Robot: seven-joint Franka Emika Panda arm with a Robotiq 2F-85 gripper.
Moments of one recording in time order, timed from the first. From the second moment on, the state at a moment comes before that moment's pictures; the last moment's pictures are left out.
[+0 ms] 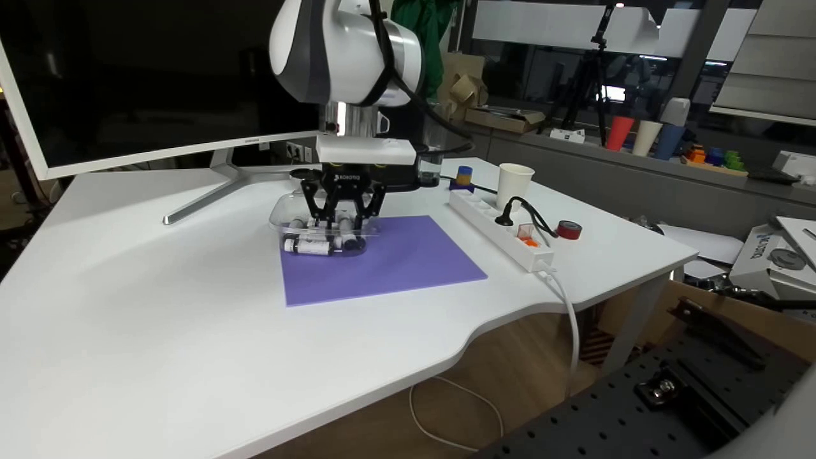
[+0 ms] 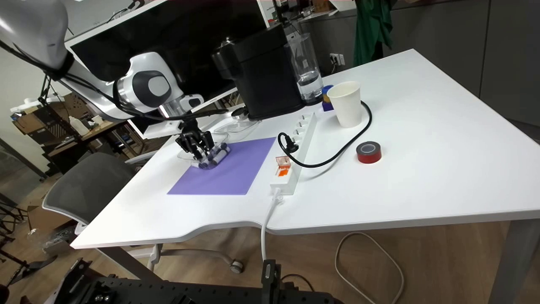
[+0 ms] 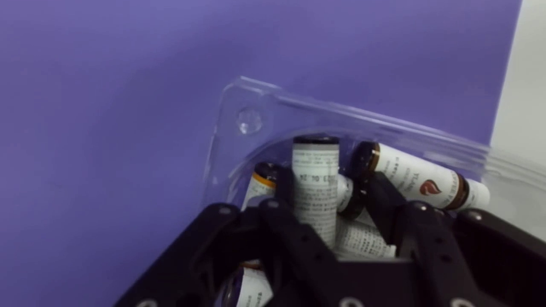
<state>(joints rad) 0.11 0.58 0.03 -2.09 0.07 2.65 0.18</state>
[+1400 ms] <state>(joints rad) 0.21 0.42 -0.23 -2.20 -0.19 2.61 0.49</state>
